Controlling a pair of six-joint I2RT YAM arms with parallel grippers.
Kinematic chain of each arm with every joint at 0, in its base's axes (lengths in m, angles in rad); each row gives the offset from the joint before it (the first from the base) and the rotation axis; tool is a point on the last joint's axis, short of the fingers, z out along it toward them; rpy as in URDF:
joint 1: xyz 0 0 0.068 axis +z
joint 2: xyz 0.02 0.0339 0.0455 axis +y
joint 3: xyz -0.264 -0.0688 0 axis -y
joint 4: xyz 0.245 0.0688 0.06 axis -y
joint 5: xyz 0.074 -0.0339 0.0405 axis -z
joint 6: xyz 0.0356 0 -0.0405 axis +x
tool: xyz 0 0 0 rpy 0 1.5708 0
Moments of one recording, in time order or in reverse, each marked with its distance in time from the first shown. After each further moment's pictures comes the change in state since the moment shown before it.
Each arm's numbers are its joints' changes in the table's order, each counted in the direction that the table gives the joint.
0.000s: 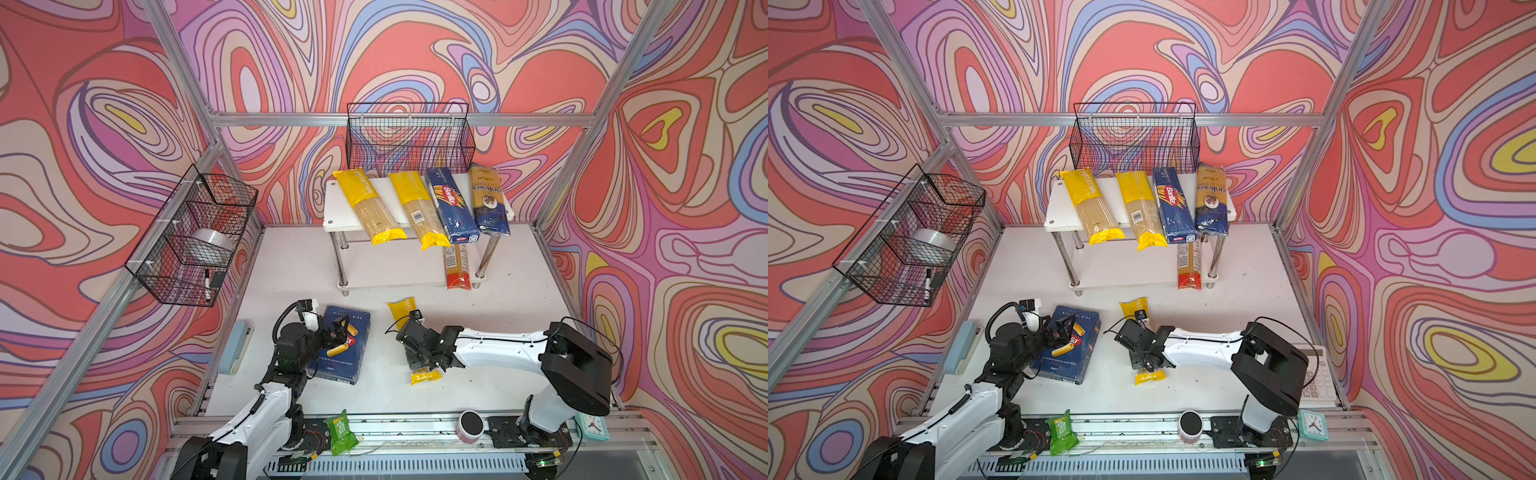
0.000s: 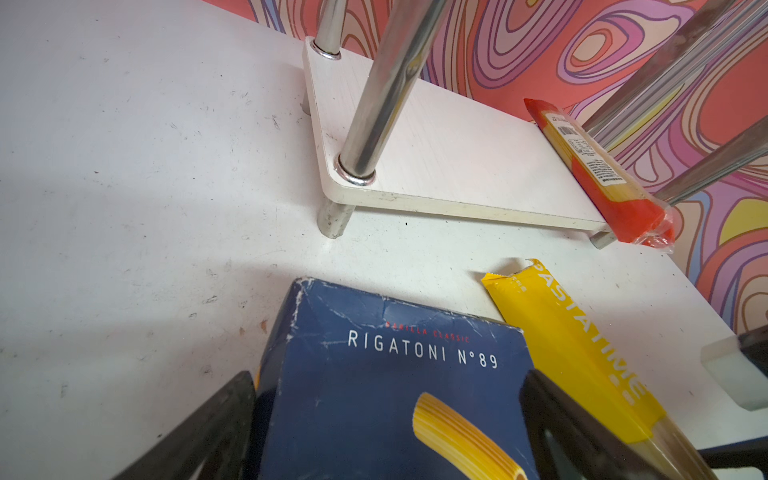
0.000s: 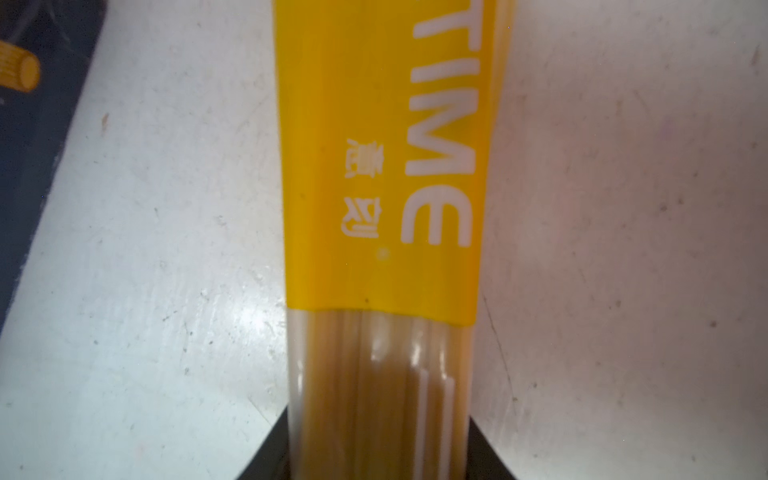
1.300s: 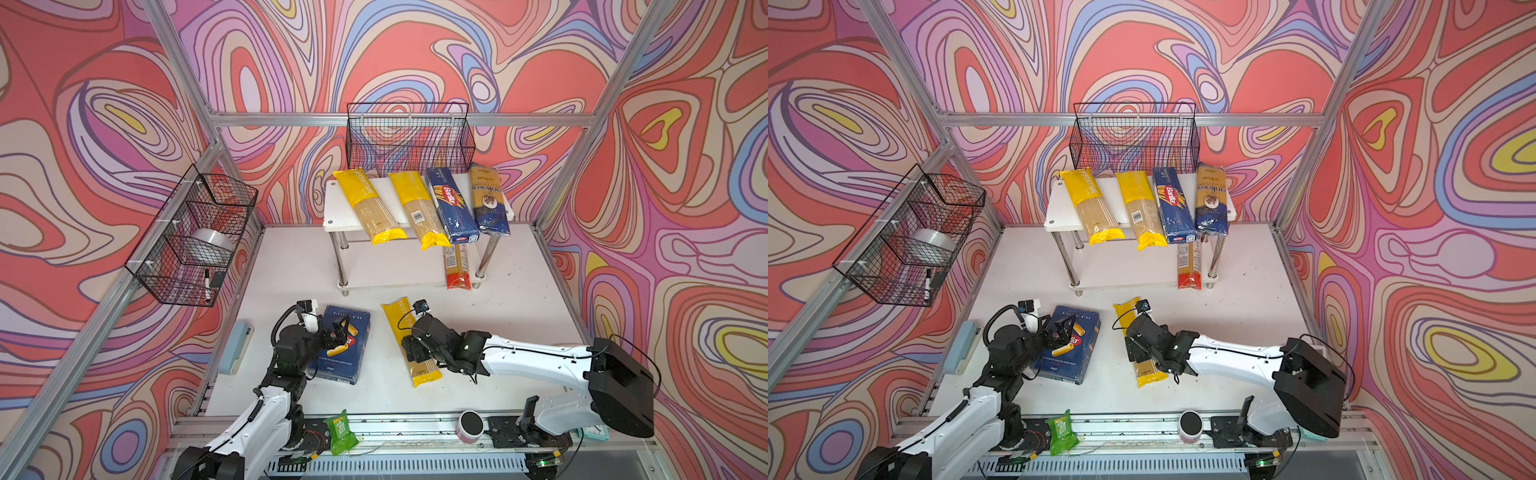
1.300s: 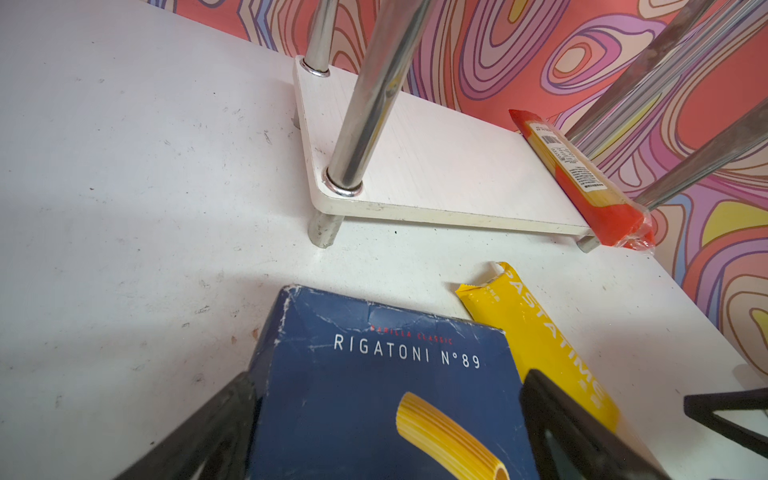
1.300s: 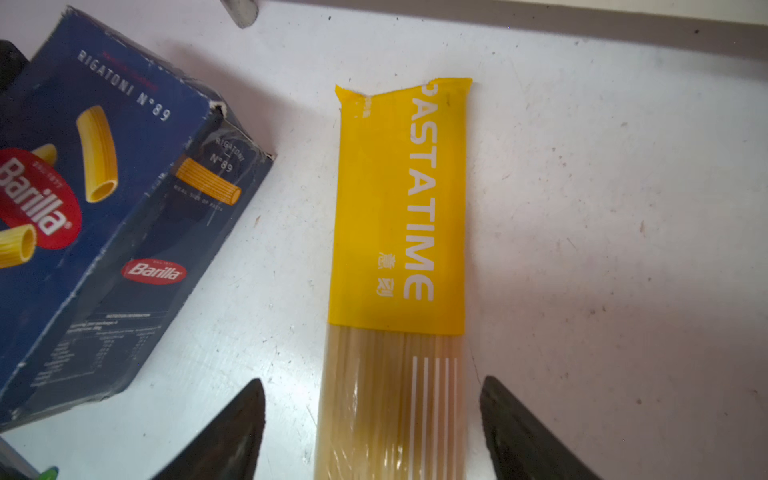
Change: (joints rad) left arm -0.011 -0.056 -0.013 -0.002 0.000 0.000; right arm -0.012 -0.198 -0.093 0.189 0.033 -0.138
